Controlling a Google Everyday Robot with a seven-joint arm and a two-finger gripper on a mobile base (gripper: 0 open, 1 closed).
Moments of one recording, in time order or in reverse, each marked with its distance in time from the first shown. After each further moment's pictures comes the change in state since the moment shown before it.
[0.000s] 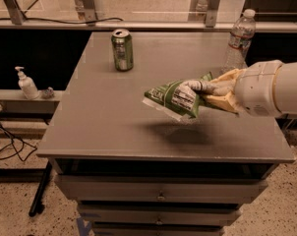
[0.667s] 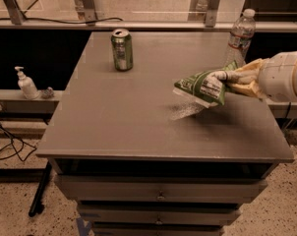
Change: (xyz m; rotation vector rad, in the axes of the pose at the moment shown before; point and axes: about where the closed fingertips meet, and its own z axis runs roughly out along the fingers) arm 0.060 -0.073 -0.008 0.101 0.063 -0.088
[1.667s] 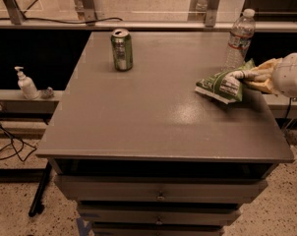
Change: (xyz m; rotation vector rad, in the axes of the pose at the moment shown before) arm 0.073 -0.051 0.017 0.041 0.069 -0.058
